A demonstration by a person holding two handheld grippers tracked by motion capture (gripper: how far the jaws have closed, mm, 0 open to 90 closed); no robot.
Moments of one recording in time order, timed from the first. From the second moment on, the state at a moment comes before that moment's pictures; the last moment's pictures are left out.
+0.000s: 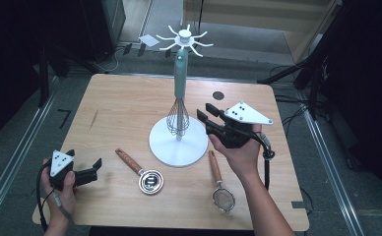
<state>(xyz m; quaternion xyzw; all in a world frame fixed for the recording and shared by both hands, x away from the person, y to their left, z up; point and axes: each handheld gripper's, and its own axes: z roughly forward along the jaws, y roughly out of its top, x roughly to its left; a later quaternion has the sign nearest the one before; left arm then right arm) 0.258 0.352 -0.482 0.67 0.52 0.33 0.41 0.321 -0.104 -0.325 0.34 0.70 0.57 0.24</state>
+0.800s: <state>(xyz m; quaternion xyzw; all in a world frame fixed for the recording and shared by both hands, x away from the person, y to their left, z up) 0.259 0.352 -0.482 0.67 0.52 0.33 0.41 0.322 -0.132 -0.382 0.42 0.72 0.51 0.21</state>
